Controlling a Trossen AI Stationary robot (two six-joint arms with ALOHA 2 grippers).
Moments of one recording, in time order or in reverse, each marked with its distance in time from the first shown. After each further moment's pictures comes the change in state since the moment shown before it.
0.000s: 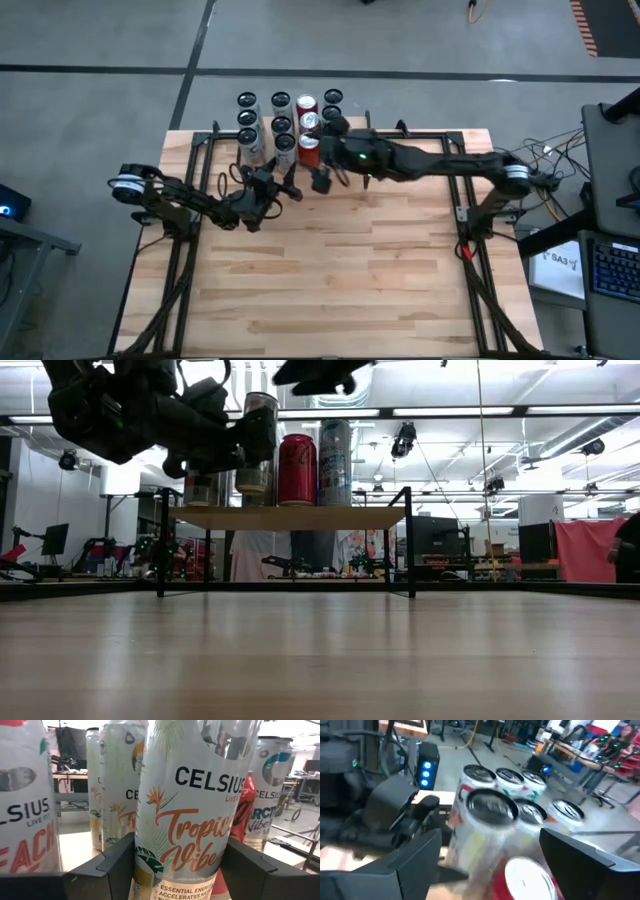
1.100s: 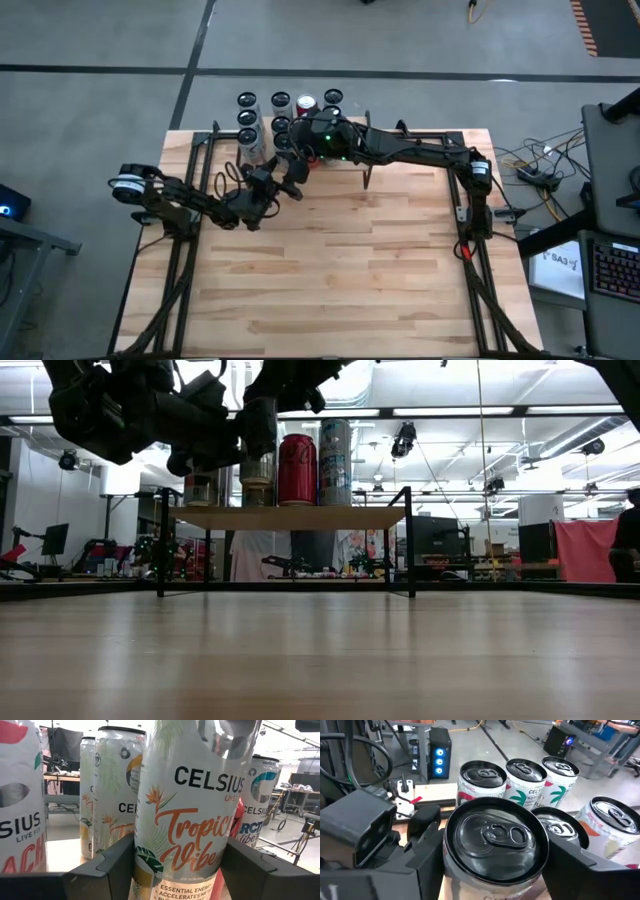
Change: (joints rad) left arm 0.001 0.000 -0.001 0.074 0.052 0.011; right arm -0.081 0.283 0.417 -0.250 -0.132 0.120
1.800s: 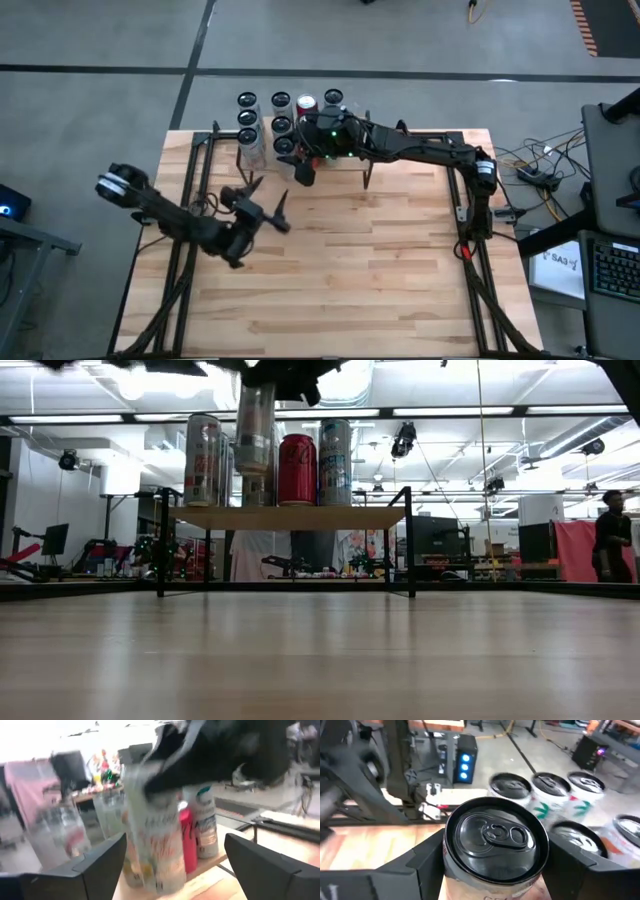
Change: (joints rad) left arm -0.415 -0.119 0.153 0.027 -0.426 0.613; right arm -0.002 -0.039 -0.013 -0.001 -0.161 -0.034
